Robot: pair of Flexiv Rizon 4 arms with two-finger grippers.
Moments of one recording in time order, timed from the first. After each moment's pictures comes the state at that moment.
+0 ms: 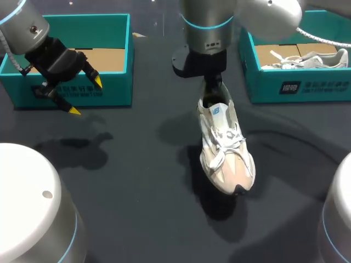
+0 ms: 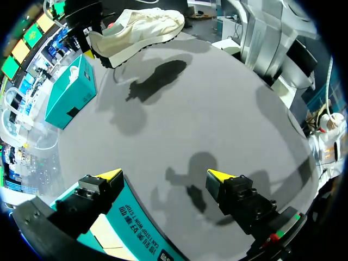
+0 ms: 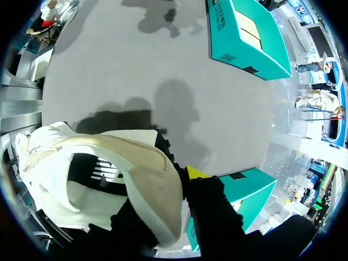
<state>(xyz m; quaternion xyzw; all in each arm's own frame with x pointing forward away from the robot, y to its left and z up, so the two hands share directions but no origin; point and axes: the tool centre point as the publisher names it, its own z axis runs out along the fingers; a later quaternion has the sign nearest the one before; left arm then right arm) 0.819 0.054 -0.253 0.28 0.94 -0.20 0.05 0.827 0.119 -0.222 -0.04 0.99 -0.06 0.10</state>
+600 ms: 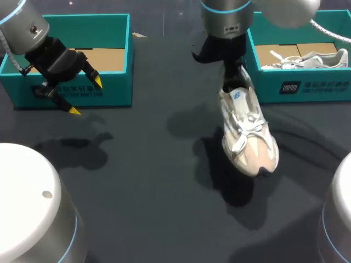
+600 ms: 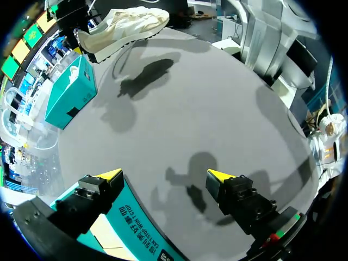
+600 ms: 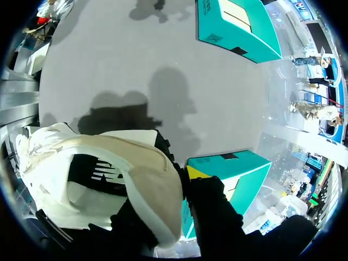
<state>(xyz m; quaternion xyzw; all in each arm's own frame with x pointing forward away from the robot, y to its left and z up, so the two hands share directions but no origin) 0.819 0.054 -0.253 0.28 0.94 -0.20 0.05 0.866 0.063 -0.190 -0.04 0.99 -0.10 0.12</state>
